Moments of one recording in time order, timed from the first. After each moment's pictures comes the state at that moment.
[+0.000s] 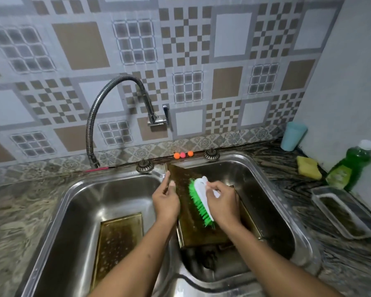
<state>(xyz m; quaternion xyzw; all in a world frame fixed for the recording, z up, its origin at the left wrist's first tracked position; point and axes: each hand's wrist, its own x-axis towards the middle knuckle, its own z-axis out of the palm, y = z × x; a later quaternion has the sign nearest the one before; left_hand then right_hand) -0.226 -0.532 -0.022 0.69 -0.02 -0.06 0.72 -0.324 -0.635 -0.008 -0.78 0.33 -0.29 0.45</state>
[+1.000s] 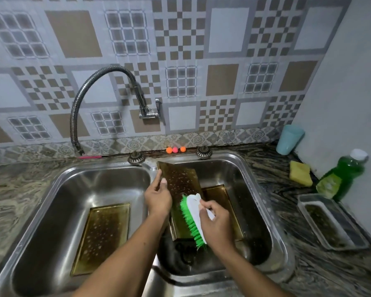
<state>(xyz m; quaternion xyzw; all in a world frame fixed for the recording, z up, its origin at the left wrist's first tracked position) -0.252 -0.567 -0.032 0.70 0.06 -0.04 0.71 -0.394 -0.655 -0.038 -0.77 0.27 -0.25 0.51</state>
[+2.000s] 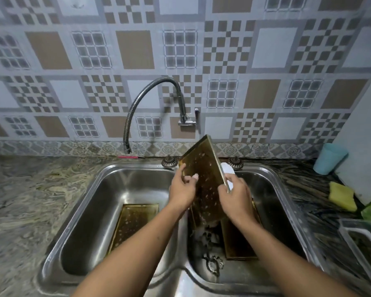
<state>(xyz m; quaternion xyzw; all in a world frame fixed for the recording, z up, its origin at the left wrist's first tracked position) -0.233 -0.523 0.019 0.75 -0.05 -0.10 0.65 -0.325 -0.650 0.031 -0.84 0.25 -0.24 0.42</state>
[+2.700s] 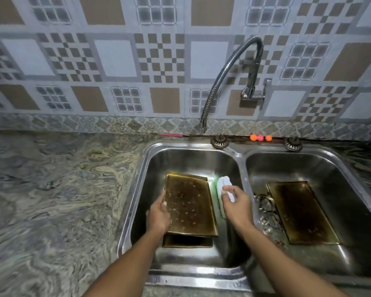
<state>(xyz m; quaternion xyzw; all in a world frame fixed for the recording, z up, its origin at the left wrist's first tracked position) -0.161 -0.240 -0.122 0.84 0.10 -0.13 0.51 -0.239 -0.450 -0.078 -0.78 0.32 -0.15 0.52</state>
